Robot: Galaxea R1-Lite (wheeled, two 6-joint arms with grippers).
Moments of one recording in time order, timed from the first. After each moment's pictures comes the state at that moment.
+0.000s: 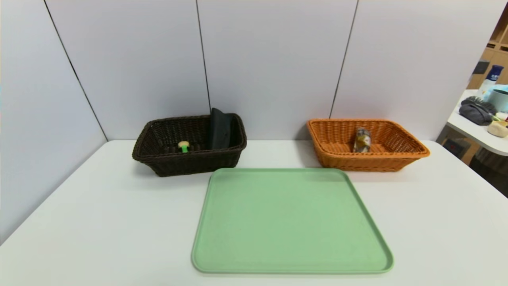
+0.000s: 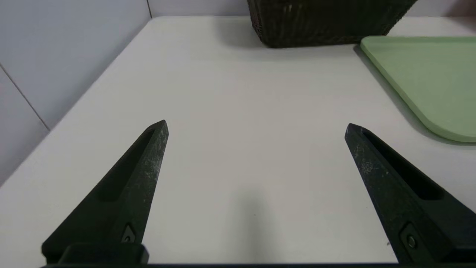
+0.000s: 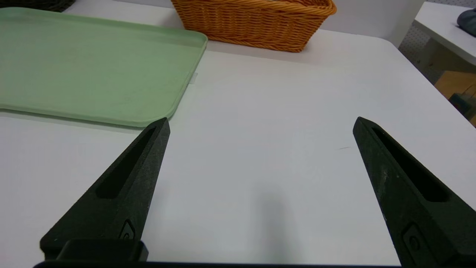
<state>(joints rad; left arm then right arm) -0.01 0.00 0.00 -0.01 0.03 -0.03 0.01 0.00 0.00 0.01 0.05 -0.11</state>
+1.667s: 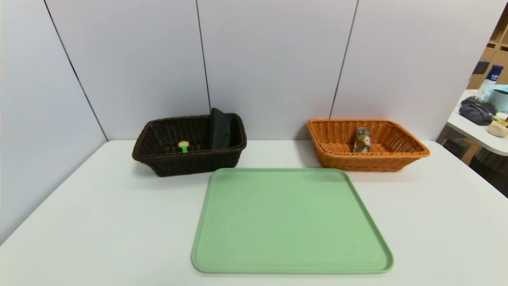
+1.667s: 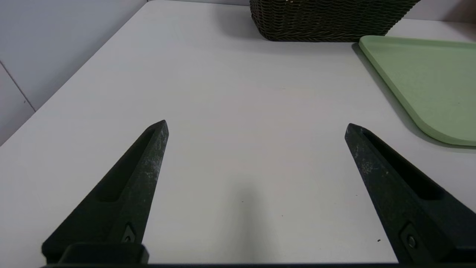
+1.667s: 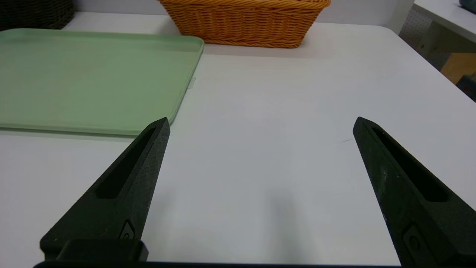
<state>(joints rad) -0.01 0.00 0.00 0.00 0.03 -0.09 0.01 0.00 0.00 0.01 0.02 -0.03</state>
